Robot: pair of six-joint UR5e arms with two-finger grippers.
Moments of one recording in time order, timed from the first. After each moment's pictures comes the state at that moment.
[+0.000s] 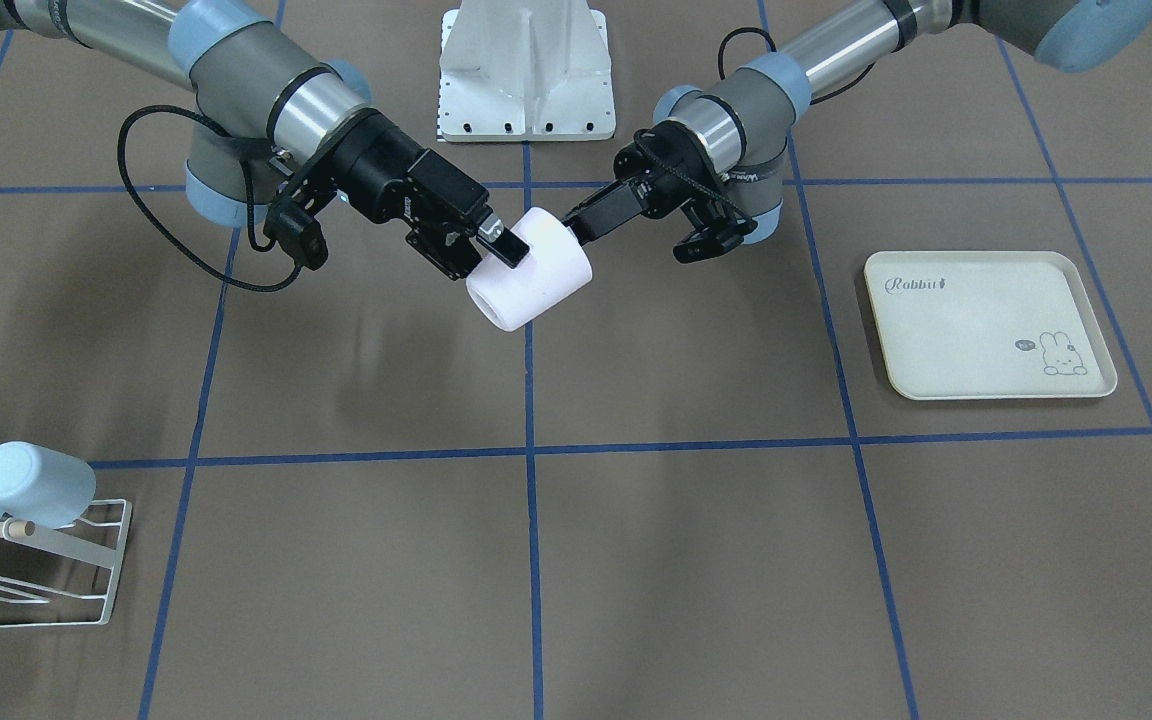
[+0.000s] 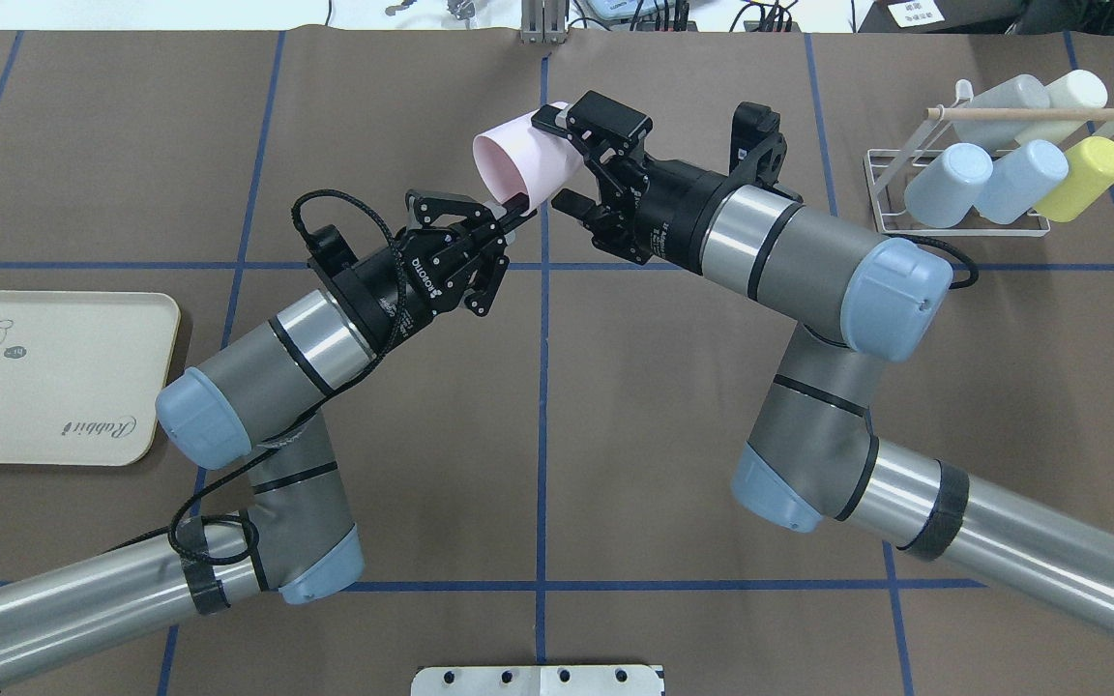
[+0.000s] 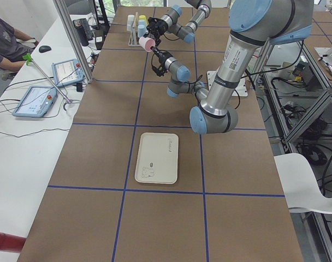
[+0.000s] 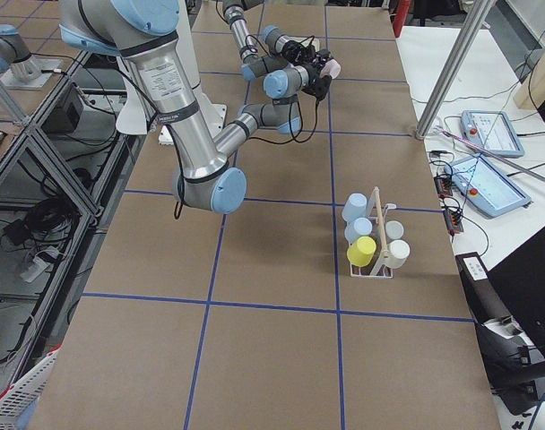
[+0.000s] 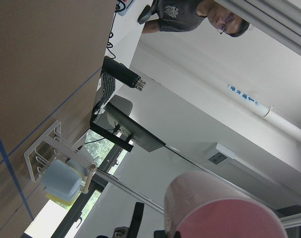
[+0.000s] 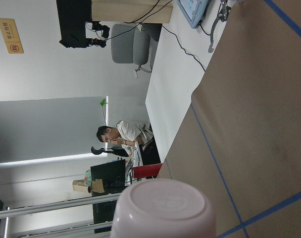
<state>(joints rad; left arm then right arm) -0.44 -2.18 -1.38 -3.37 -1.22 -2.44 0.58 -1.02 1.60 -0.24 1.47 2.07</state>
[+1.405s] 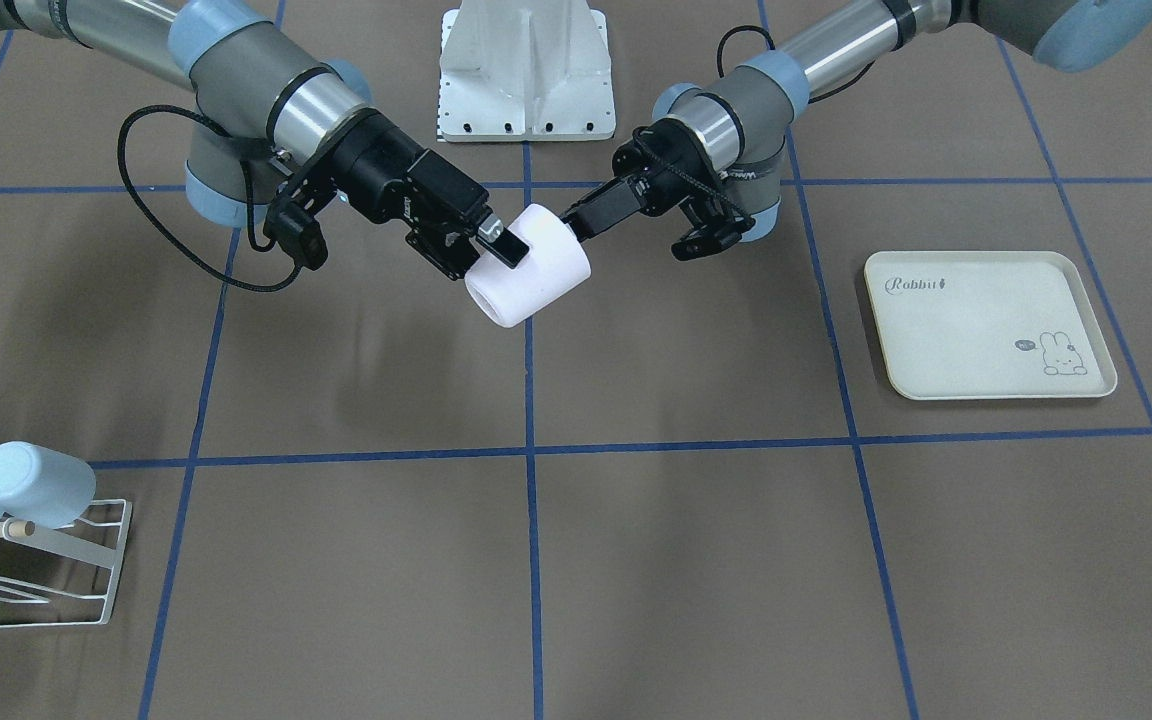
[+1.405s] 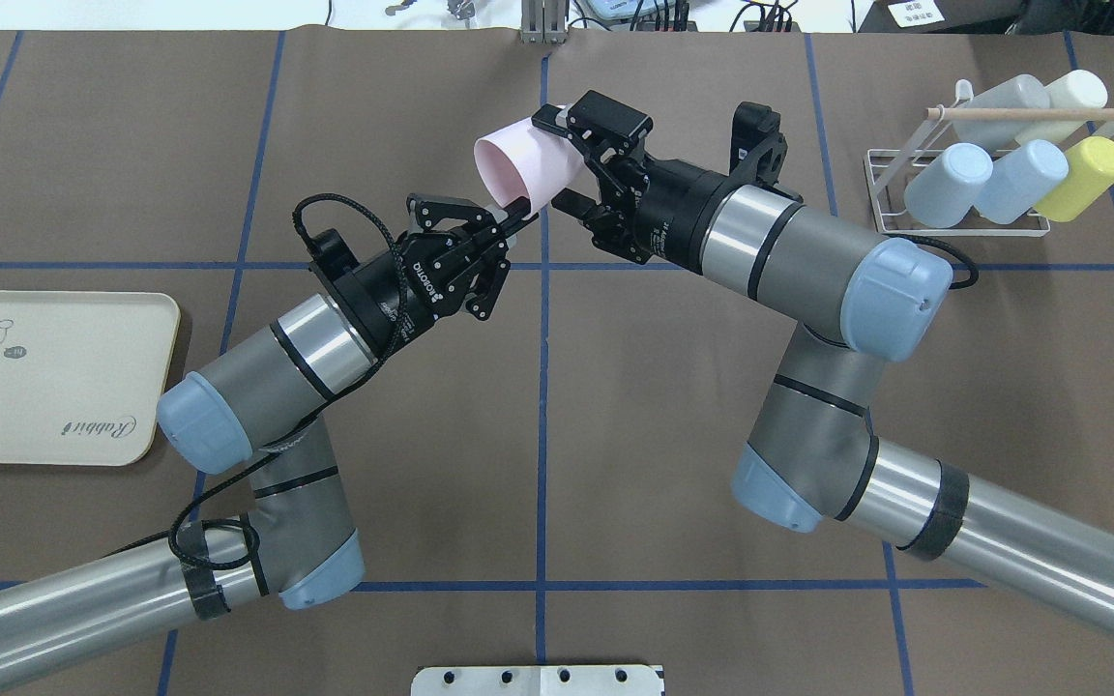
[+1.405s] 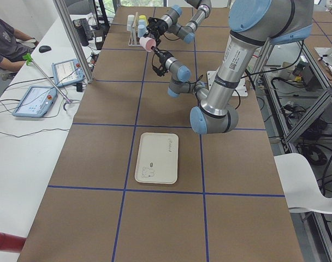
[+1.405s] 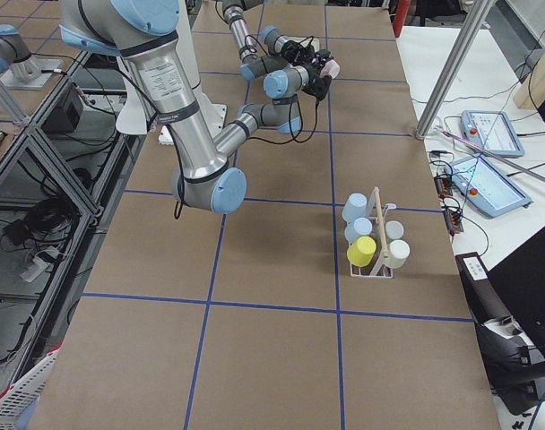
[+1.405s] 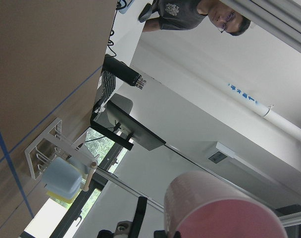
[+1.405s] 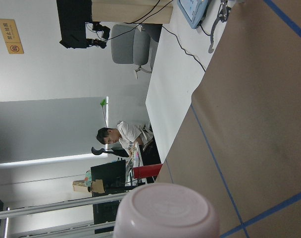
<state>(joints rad) -0.43 -2.18 -1.39 -3.37 -1.22 -2.43 0.58 -1.02 1.60 -0.24 1.47 2.07</state>
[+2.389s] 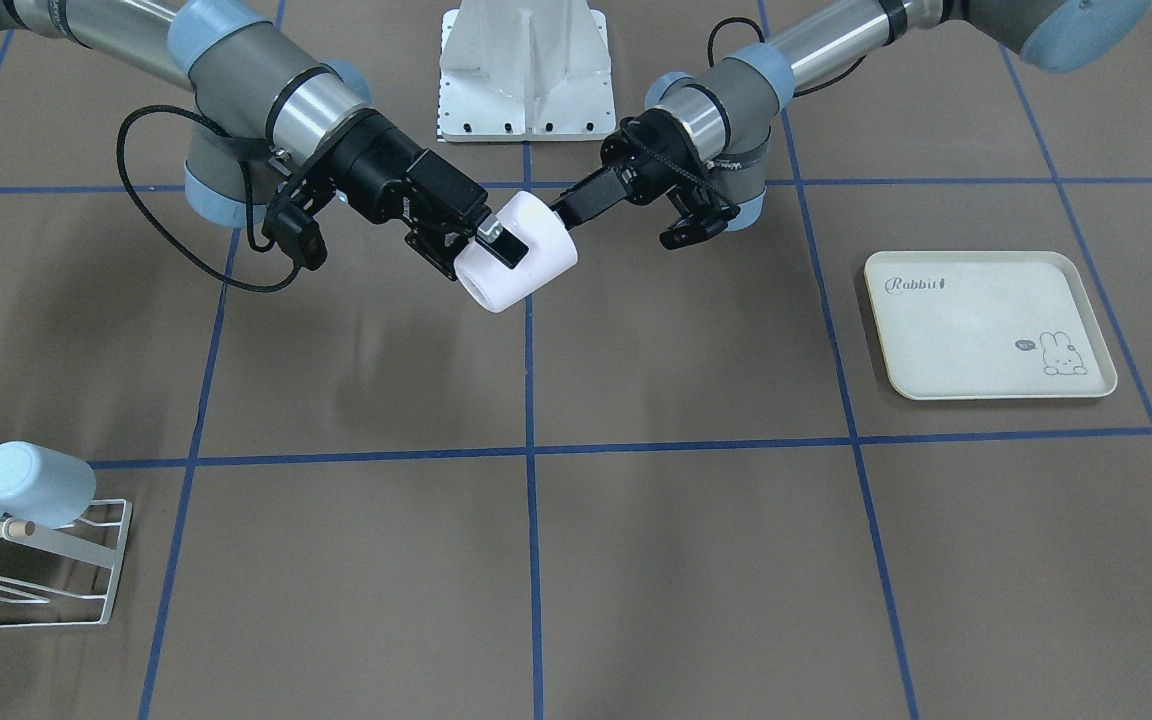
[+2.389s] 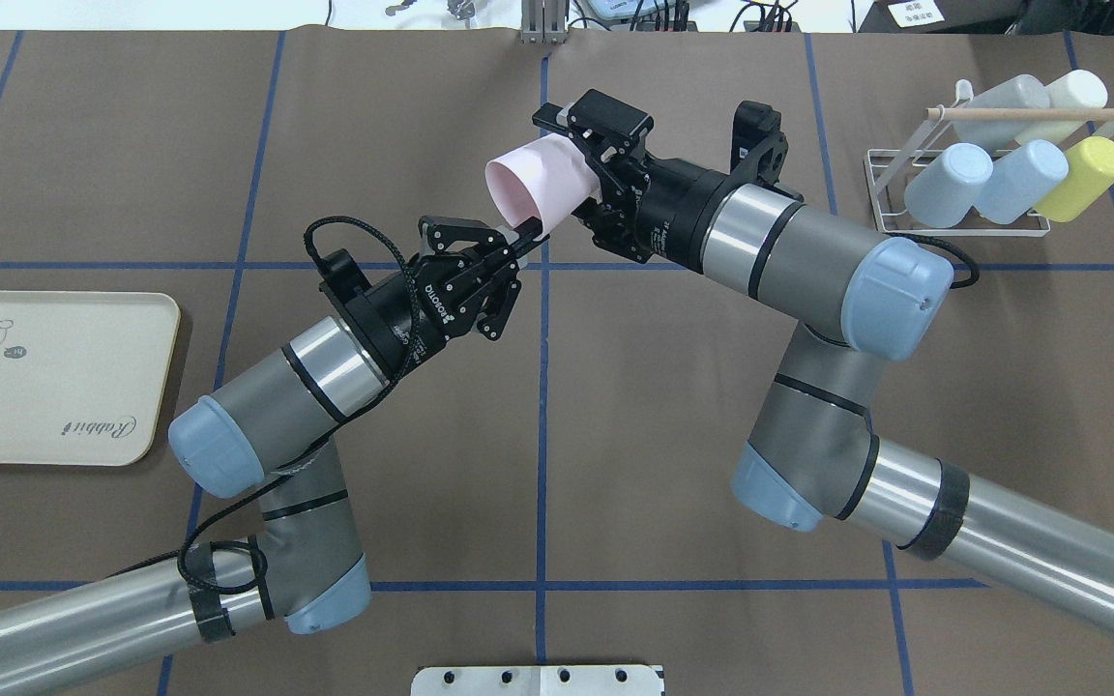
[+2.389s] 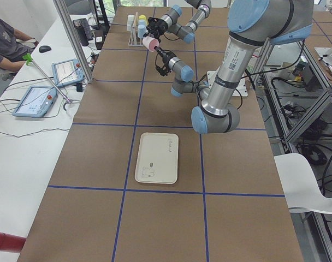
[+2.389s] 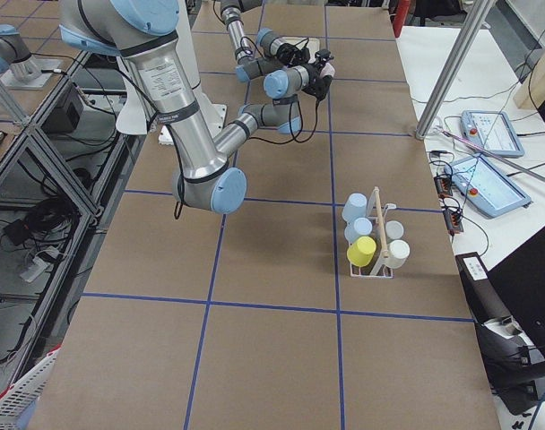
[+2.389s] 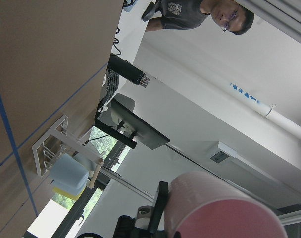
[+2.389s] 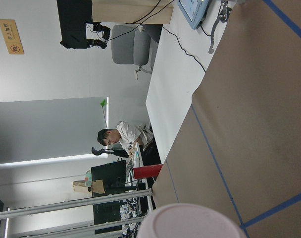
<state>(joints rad) -0.40 -2.18 -1.40 -3.37 -1.19 -2.41 0.58 -1.02 1.60 -0.24 1.47 2.07</state>
